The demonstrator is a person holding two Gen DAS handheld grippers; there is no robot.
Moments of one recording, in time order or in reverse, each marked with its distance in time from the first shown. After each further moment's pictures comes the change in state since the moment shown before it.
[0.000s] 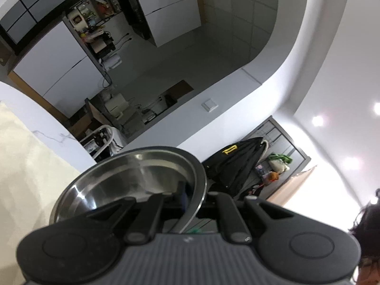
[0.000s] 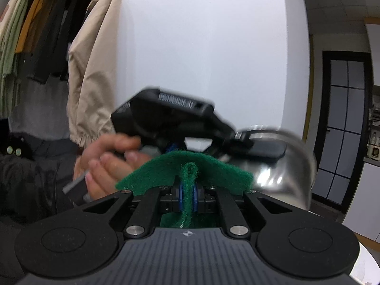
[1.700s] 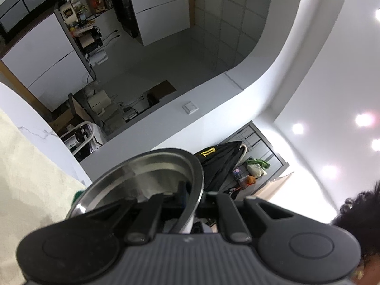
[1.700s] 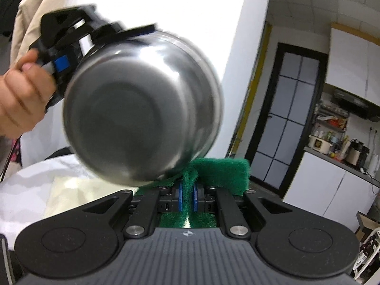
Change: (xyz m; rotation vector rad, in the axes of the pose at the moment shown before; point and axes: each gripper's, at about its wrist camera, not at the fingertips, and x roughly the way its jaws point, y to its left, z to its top) left arm -0.022 -0.005 -0.002 -0.043 -0.003 -0.113; right arm 0.007 -0.038 -0.032 -0.071 0.139 -0.307
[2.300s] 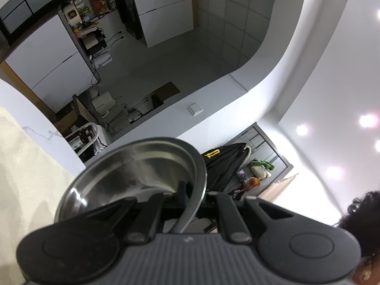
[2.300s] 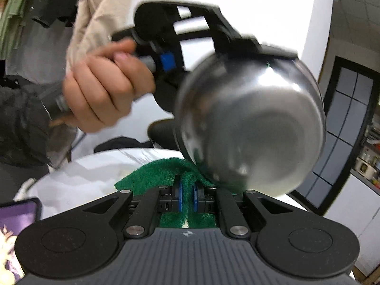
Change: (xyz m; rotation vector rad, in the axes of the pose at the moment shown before) left arm 0.004 0.006 -0.002 0.001 -0.006 0.047; right arm -0.020 0.055 0.014 -0.122 -0.046 0.251
